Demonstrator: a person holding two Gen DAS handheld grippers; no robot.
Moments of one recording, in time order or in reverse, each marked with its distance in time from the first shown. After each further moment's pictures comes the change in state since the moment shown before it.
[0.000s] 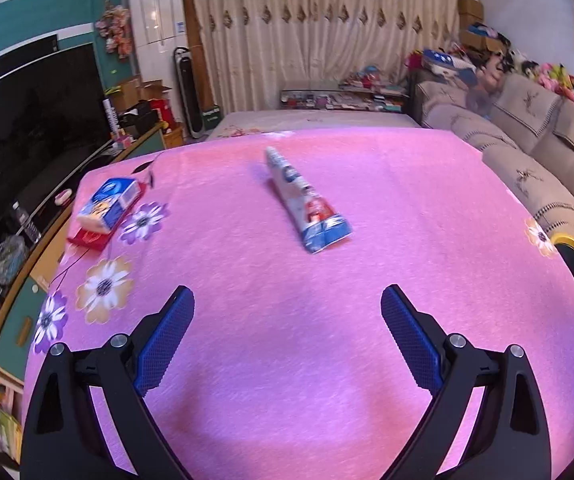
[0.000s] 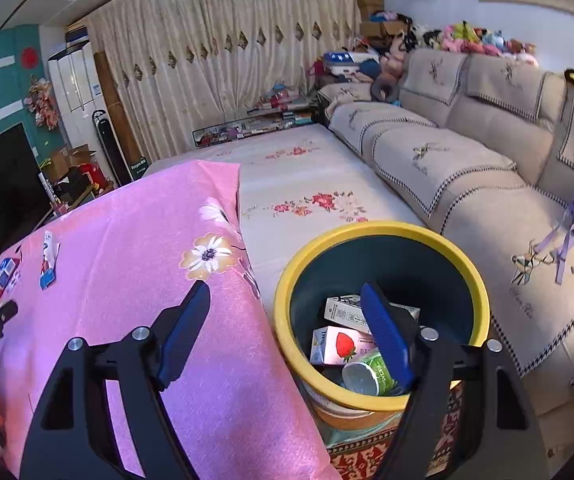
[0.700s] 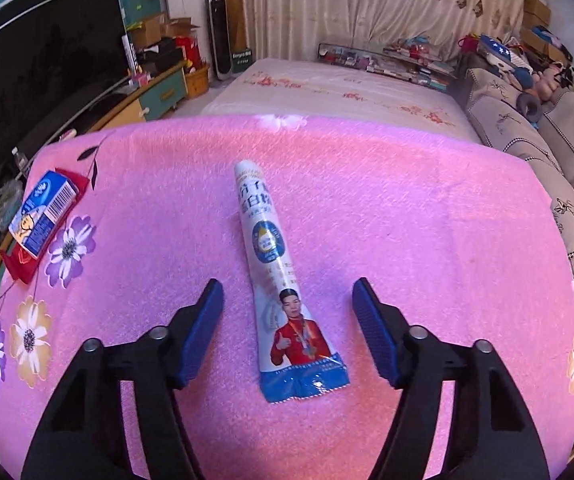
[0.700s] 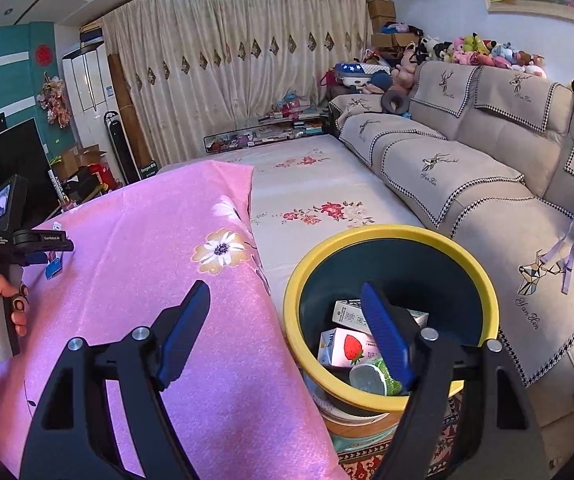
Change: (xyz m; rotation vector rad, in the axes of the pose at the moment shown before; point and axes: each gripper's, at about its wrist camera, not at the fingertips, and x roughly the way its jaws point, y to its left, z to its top) left arm 0.126 -0.009 0.081 -0.184 0.210 0.072; right arm 0.004 0.002 -0.013 -0.020 -0.026 0.030
